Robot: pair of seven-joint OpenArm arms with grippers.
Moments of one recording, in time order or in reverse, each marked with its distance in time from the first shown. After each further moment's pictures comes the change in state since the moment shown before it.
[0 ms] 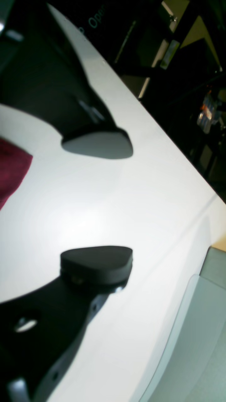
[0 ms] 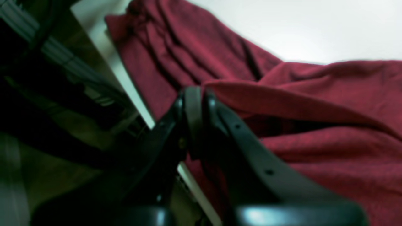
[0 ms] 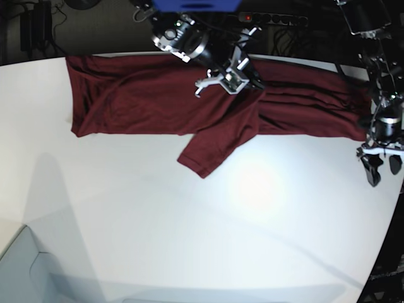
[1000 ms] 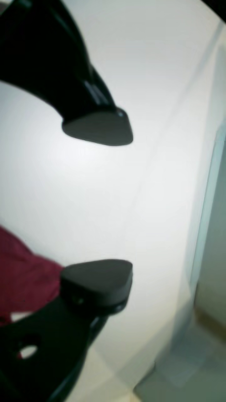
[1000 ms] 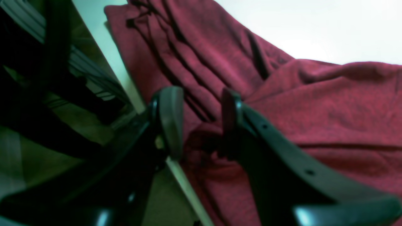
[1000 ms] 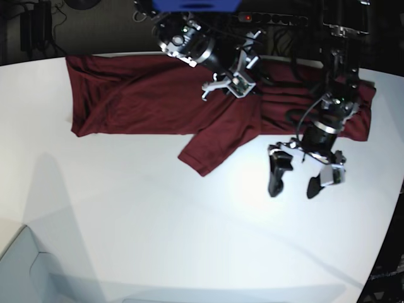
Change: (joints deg) left arm -0.5 1.4 27.8 10.3 -0.5 0.3 0.0; right arm 2.7 -1.3 -1.1 -3.1 -0.1 0.0 -0.2
